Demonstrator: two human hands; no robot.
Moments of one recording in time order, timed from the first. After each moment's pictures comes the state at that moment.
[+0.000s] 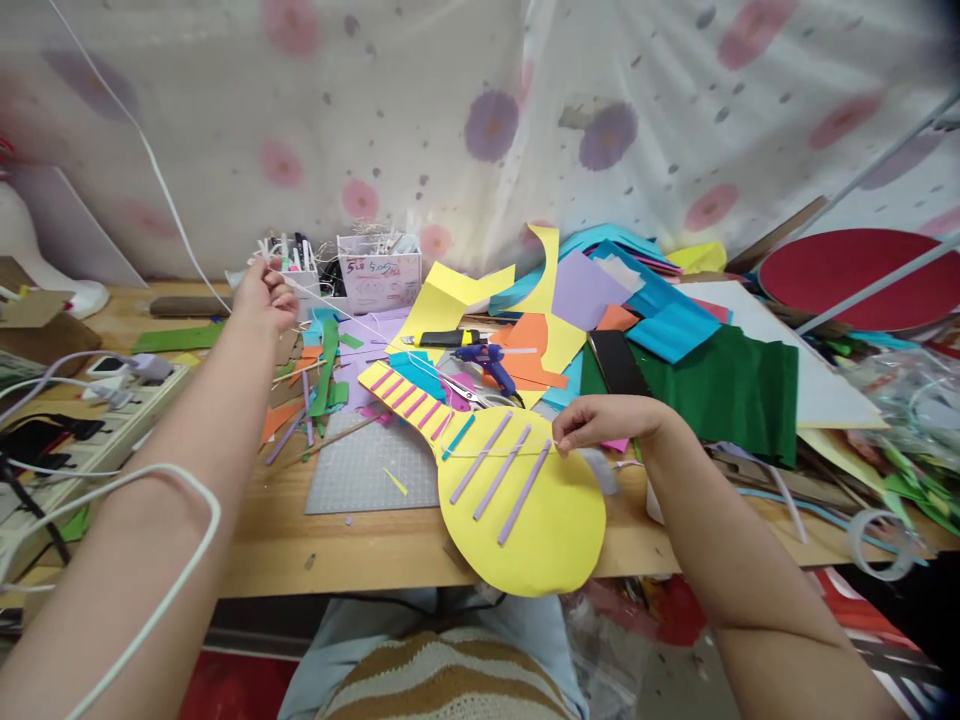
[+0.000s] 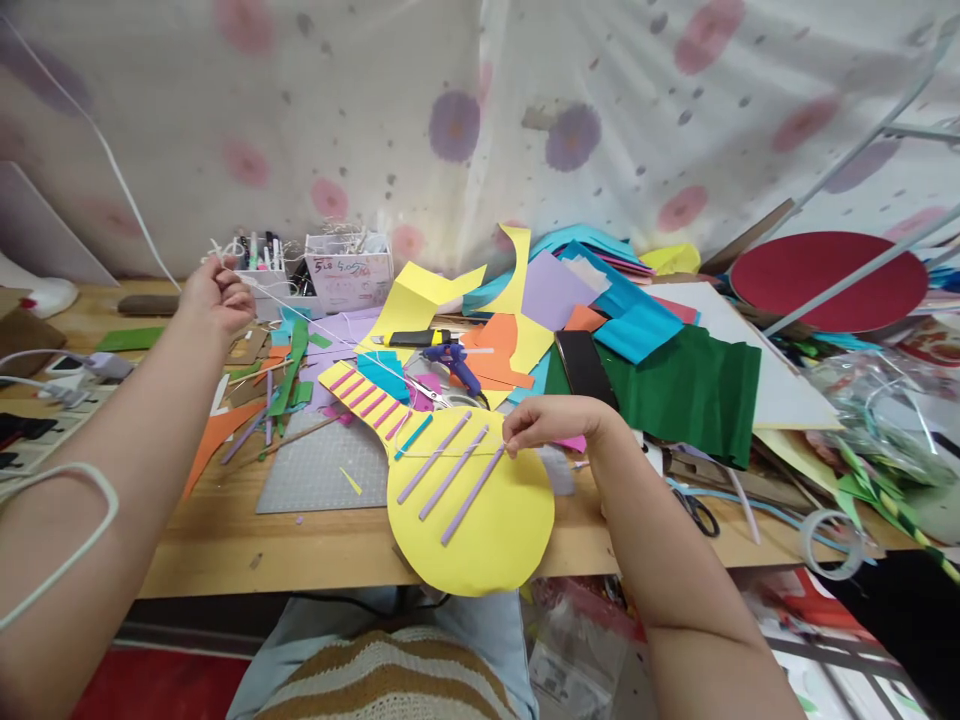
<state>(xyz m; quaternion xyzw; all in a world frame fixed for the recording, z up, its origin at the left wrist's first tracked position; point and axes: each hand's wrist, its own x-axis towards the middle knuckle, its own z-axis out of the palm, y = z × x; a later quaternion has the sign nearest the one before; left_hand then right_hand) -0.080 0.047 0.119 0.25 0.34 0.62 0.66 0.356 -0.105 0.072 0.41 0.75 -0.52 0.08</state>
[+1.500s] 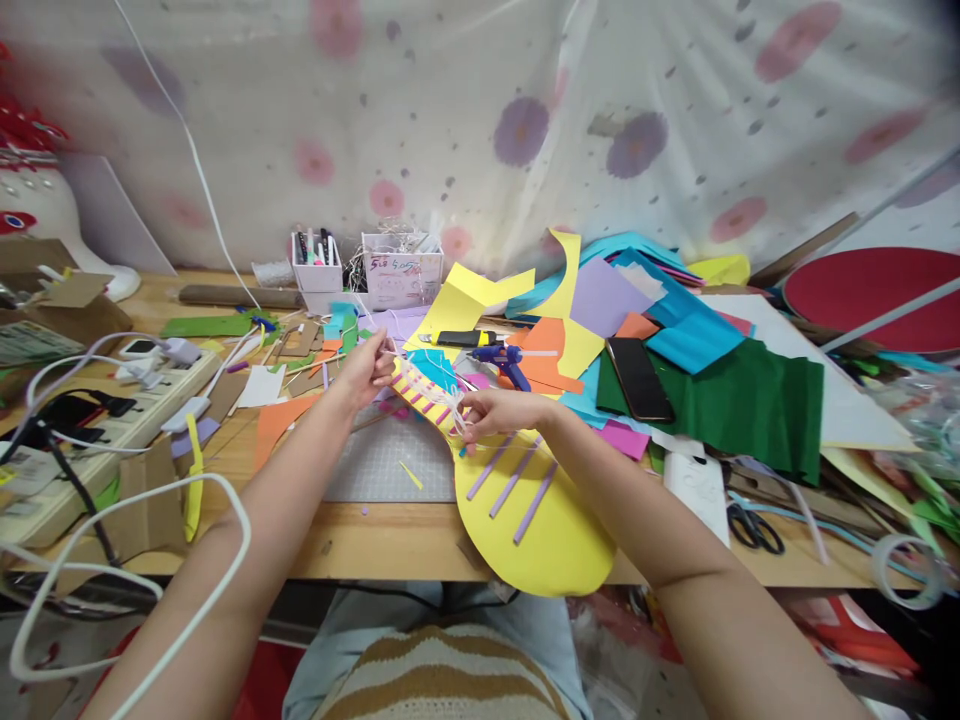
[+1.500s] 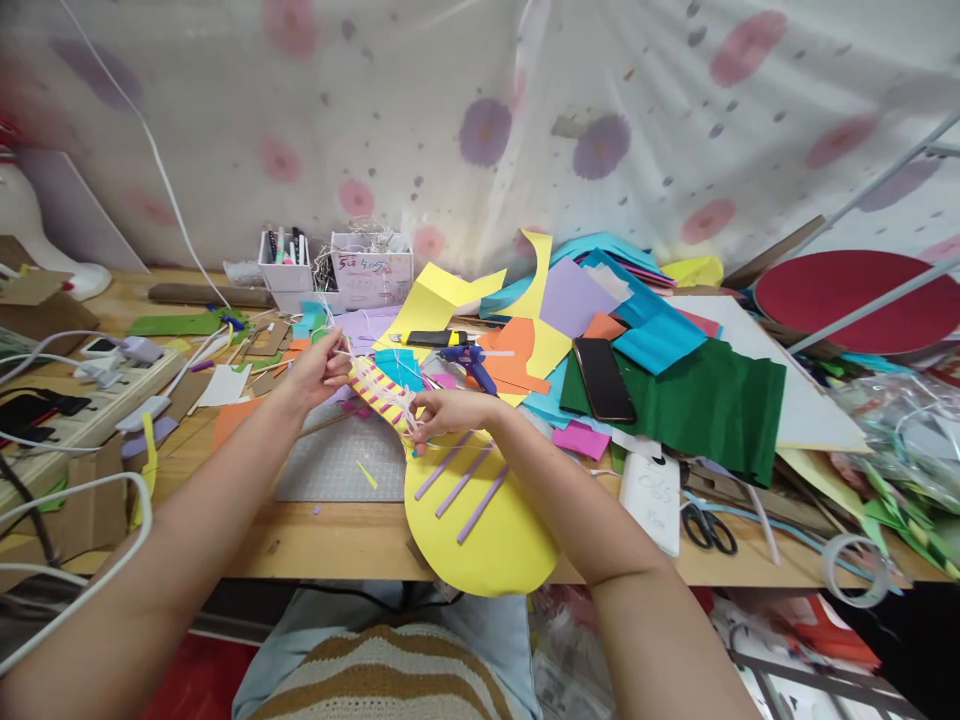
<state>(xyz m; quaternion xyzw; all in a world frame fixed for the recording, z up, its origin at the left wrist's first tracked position) -0.002 -0.037 0.051 0.32 0.44 0.49 0.68 0.221 -0.069 0.046 0.34 0.72 -0.61 -0.01</state>
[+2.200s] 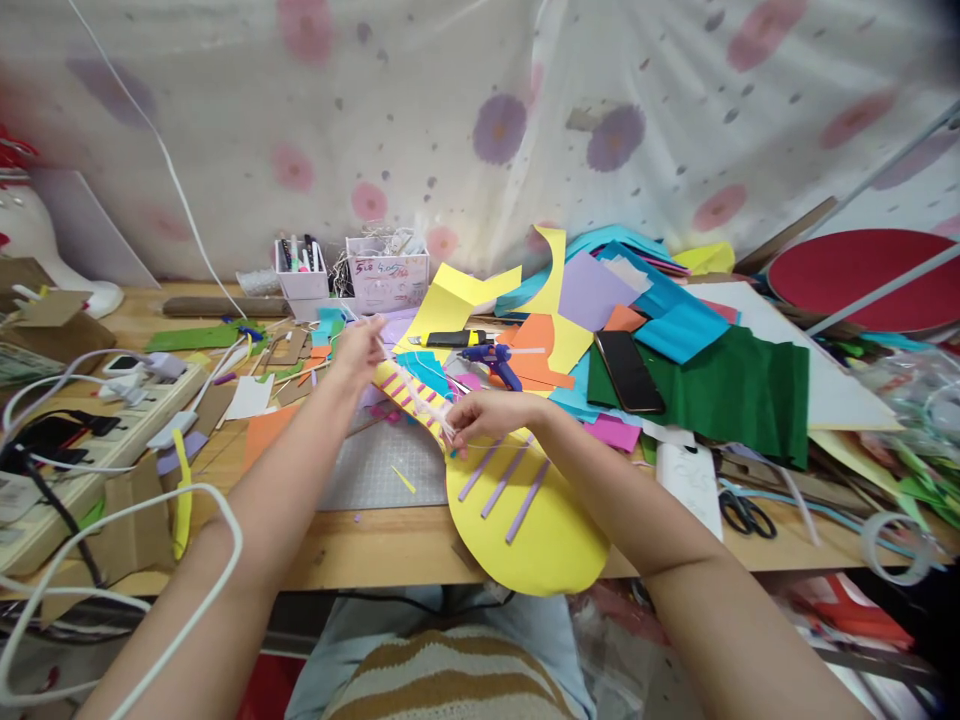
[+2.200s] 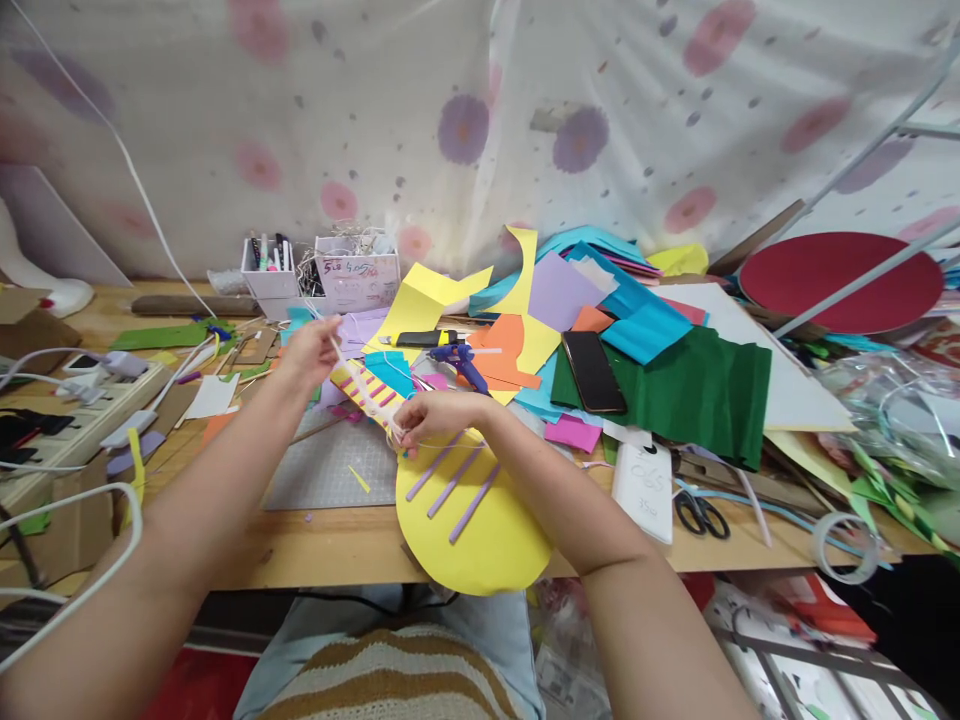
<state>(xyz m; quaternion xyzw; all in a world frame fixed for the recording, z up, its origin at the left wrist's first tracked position) 0.012 -0.010 0.073 0.31 0.47 0.57 0.60 0.219 -0.073 0.052 0.25 0.78 -0.58 -0.01</state>
